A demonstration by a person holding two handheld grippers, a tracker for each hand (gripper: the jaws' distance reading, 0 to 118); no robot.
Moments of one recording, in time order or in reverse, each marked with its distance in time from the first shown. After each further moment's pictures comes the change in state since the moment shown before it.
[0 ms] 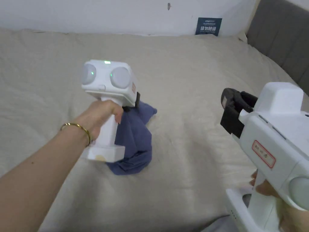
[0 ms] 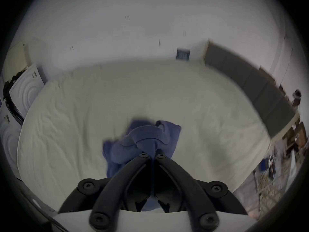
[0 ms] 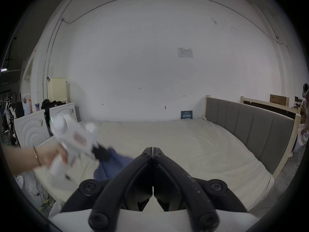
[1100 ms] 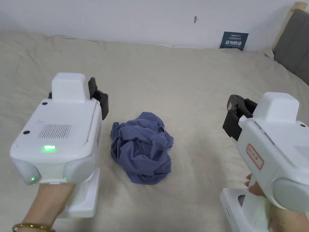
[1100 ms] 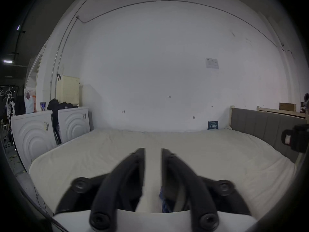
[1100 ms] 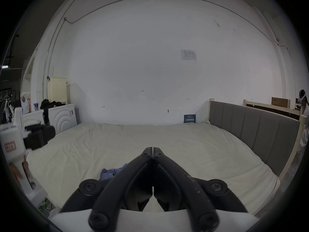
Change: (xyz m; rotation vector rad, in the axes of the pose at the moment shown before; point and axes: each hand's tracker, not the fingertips) left arm -0.069 -0.107 0.154 0.830 0.336 0.123; right arm -0.027 -0.001 -0.040 0.045 0.005 0.011
